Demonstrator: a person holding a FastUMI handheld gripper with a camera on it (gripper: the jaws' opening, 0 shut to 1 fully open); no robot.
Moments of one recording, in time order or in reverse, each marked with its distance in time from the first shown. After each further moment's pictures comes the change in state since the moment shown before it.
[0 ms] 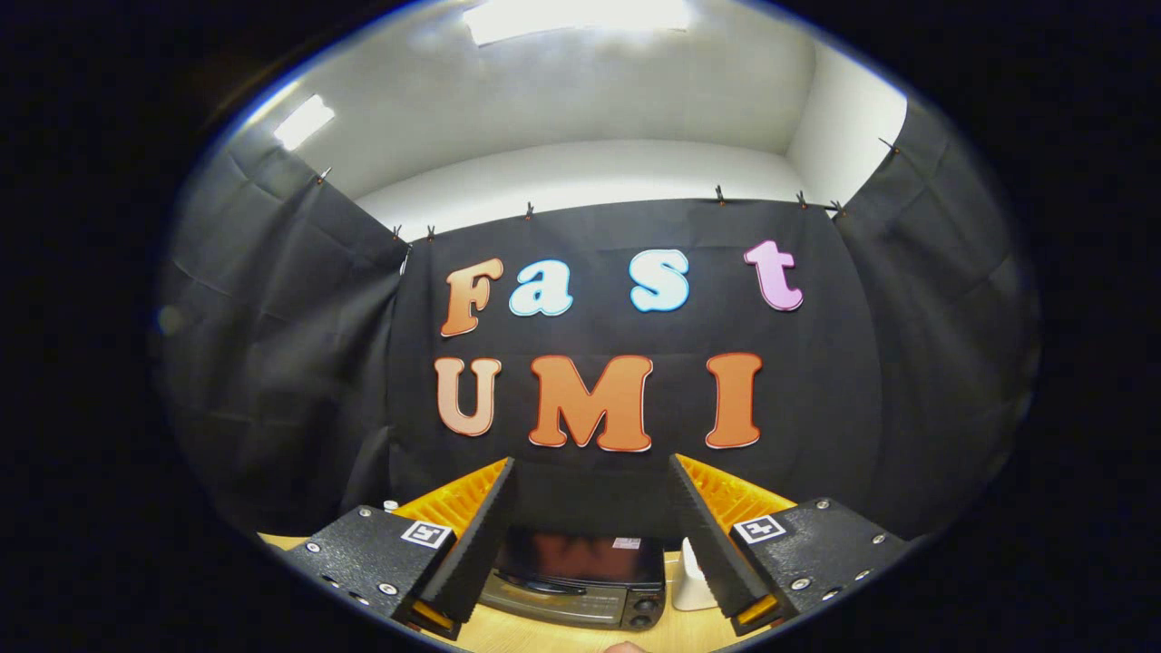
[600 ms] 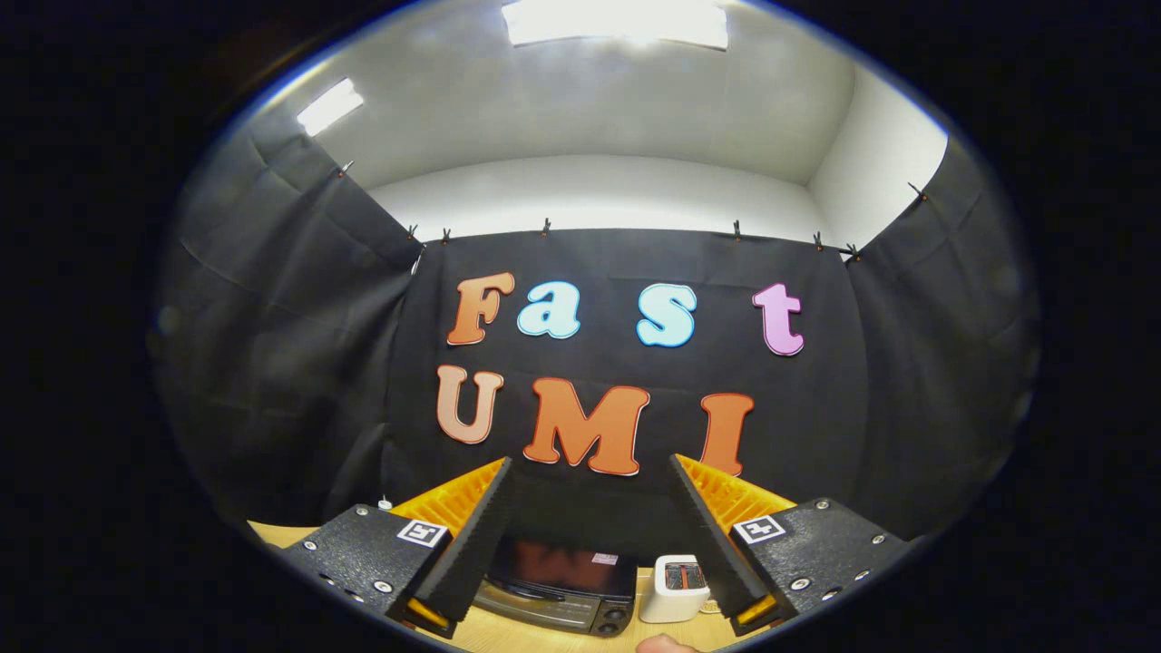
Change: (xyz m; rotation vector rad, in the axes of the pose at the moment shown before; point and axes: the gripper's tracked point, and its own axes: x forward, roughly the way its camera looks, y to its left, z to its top) arm -0.020 0.015 0.064 -0.067 -0.036 0.045
